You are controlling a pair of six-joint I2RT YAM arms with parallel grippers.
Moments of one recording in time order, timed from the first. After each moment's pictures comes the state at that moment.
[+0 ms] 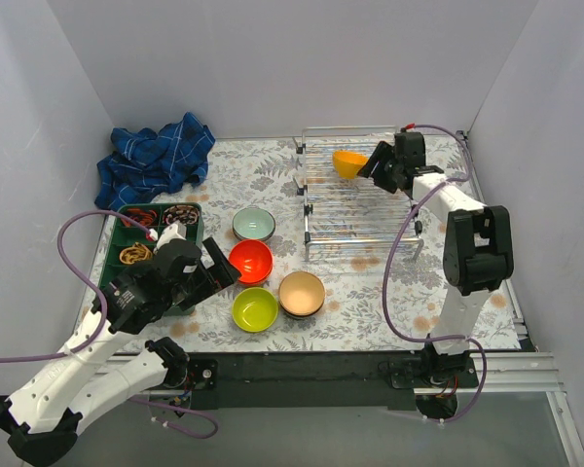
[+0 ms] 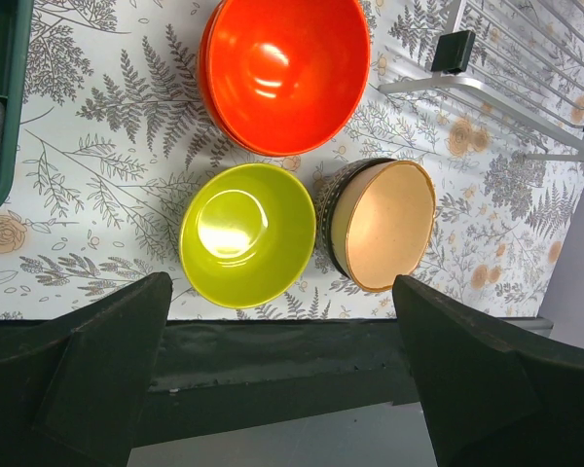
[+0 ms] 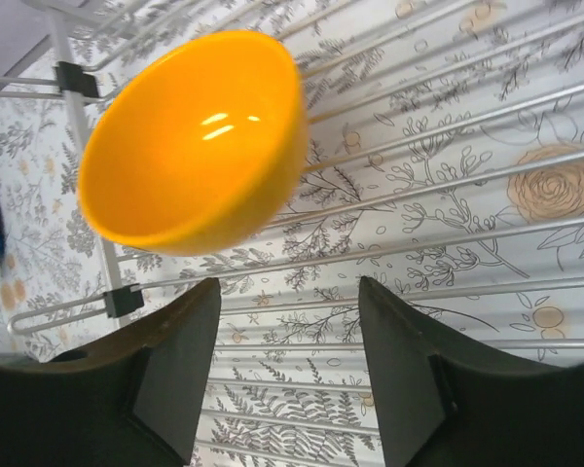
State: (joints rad) left arm -0.72 0.71 0.92 -1.03 -0.23 -1.08; right arm 0.18 1.91 1.38 -0.17 -0.12 0.65
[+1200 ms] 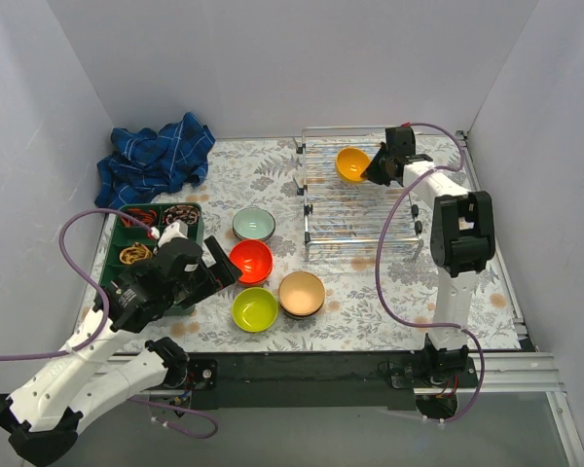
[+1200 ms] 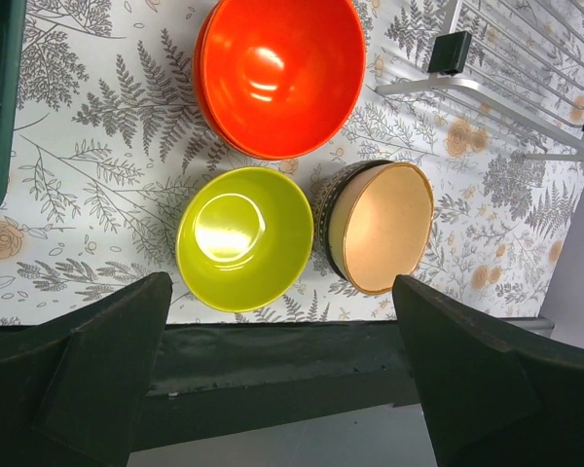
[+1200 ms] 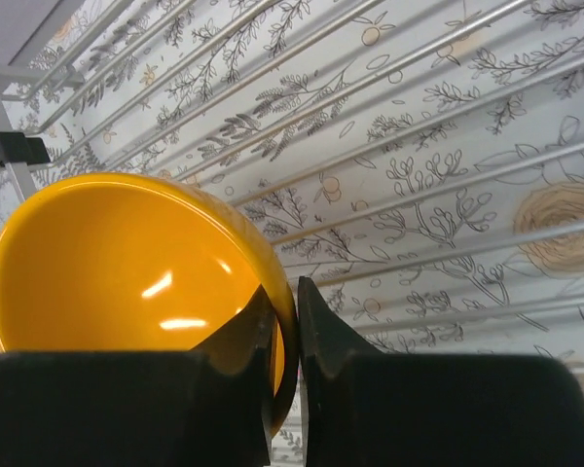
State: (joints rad) left arm -0.72 0.72 0.92 -1.02 -0.23 -1.07; right arm 0.19 2.09 1.61 -0.28 -0.06 0.73
